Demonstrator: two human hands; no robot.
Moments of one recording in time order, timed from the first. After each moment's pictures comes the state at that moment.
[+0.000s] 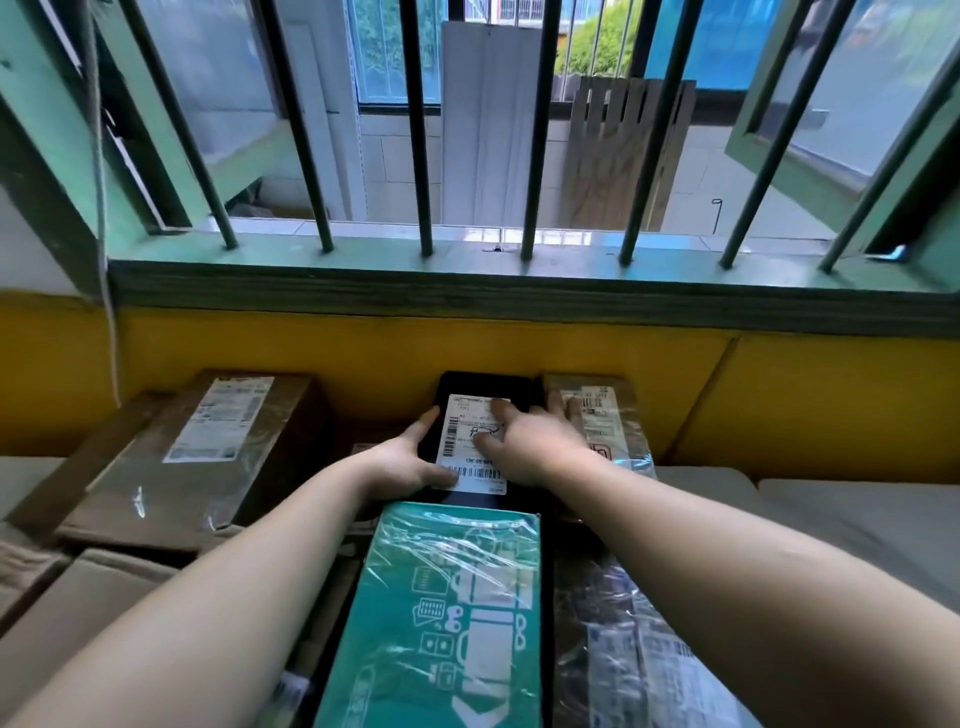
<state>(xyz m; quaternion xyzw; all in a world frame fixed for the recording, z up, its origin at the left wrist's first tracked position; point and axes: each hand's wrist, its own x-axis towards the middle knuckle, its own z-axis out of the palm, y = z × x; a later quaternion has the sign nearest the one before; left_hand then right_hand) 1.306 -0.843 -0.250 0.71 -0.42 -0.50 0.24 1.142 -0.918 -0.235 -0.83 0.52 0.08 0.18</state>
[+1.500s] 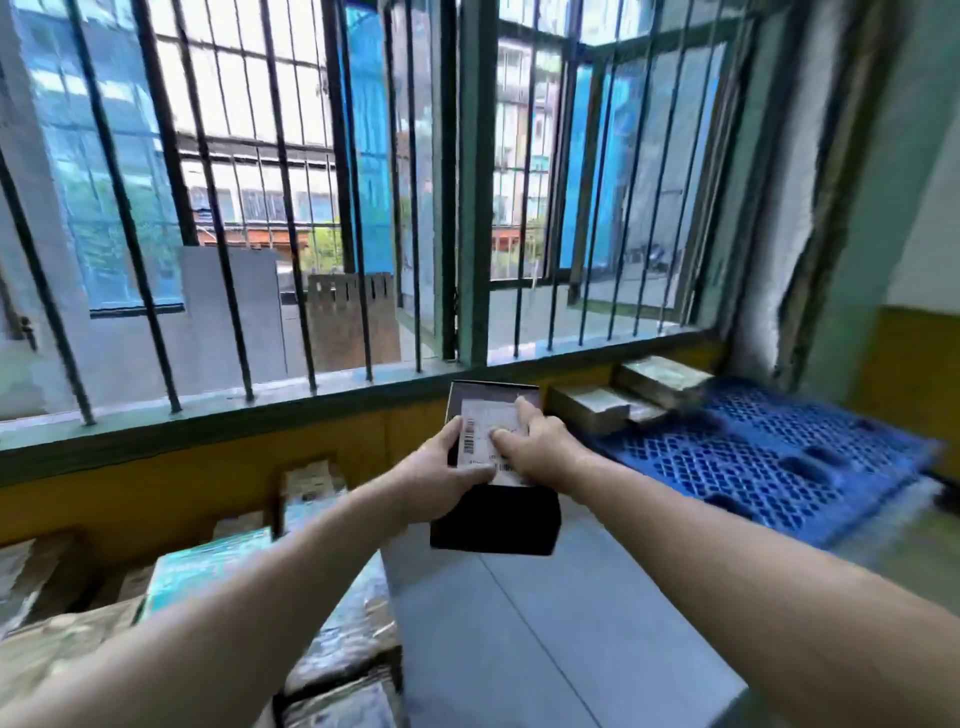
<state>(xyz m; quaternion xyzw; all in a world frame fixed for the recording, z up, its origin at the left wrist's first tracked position) 0.957 -0.625 -0.035 0.51 -0.68 -0.46 0.27 0.793 -0.635 -0.028 -0.61 0.70 -0.28 0.25</state>
